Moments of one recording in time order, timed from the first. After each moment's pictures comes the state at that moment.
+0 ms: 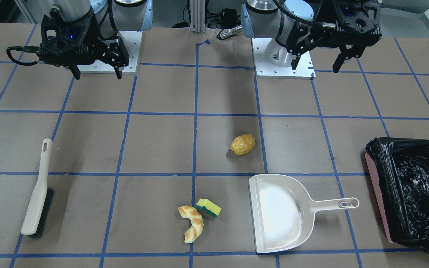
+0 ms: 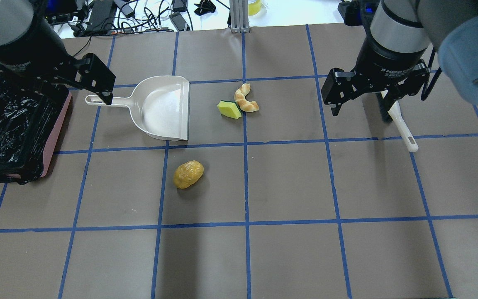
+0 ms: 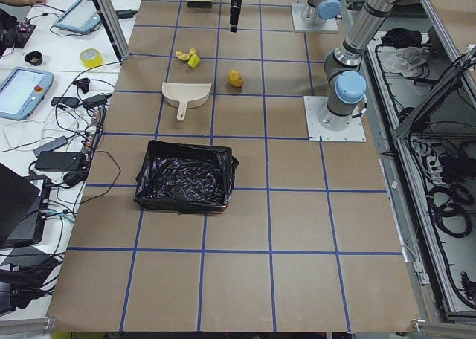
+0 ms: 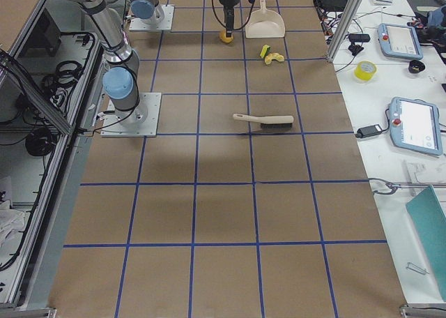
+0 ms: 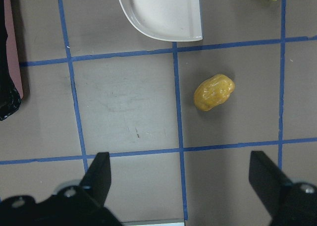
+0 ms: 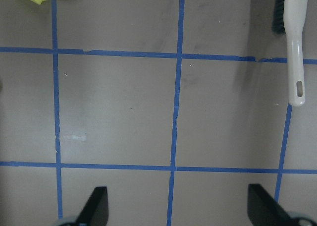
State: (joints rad) left arm -1.53 -1.44 -1.55 -1.65 1.58 0.11; right arm 1.64 -1.64 1.60 -1.51 -1.59 0.02
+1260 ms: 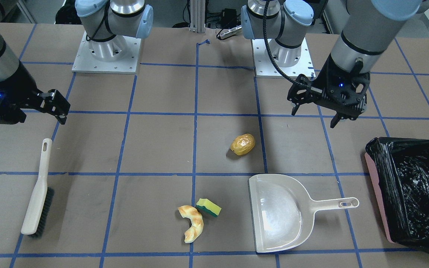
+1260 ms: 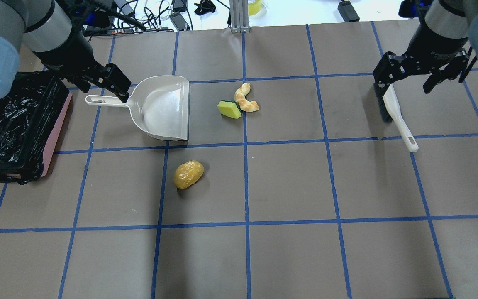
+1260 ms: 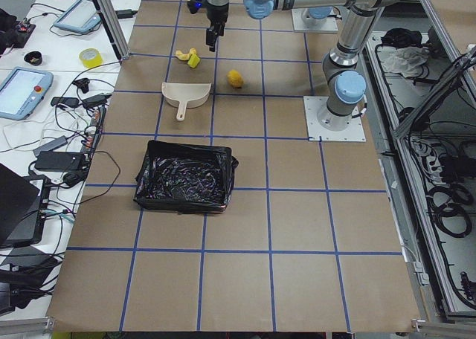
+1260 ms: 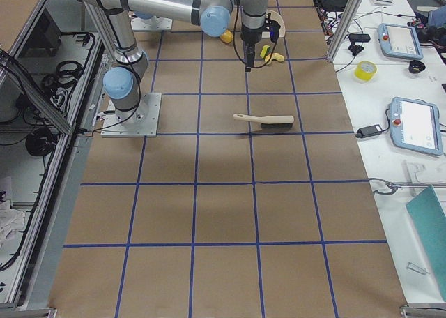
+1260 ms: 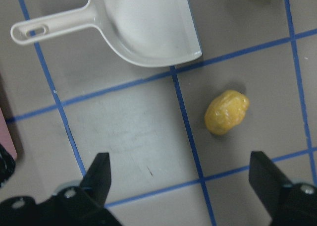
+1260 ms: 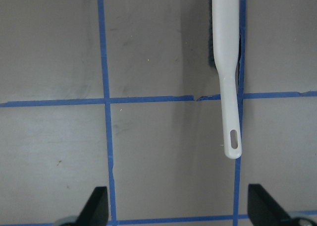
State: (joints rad) left arm -1.46 -1.63 -1.61 -1.40 1.52 0.54; right arm 1.35 -1.49 1.63 -1.70 -1.60 -0.18
